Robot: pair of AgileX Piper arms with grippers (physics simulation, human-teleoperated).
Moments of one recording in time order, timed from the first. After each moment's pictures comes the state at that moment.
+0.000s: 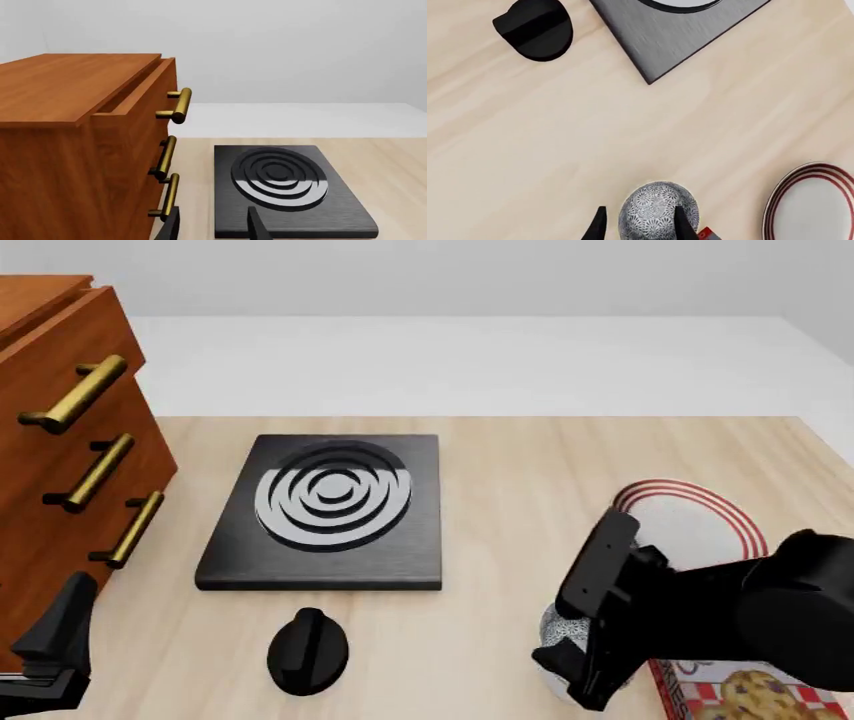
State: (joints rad) left arm 0.00 0.01 0.00 0.00 0.00; right arm 0.69 1.11 -0.60 0.56 -0.31
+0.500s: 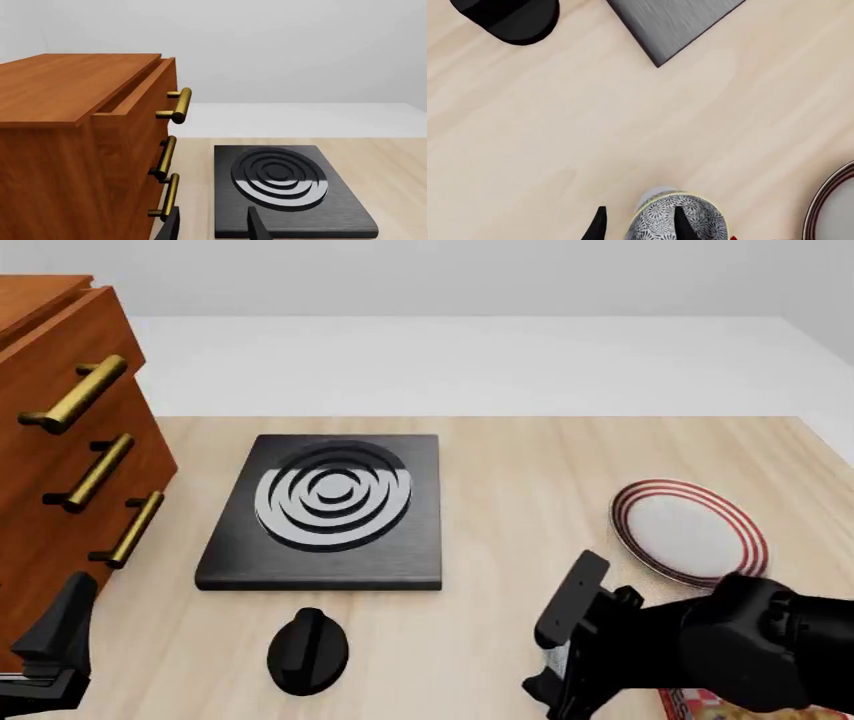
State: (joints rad) left arm 0.00 0.01 0.00 0.00 0.00; right arm 0.69 1.28 -0.49 0.36 -0.24
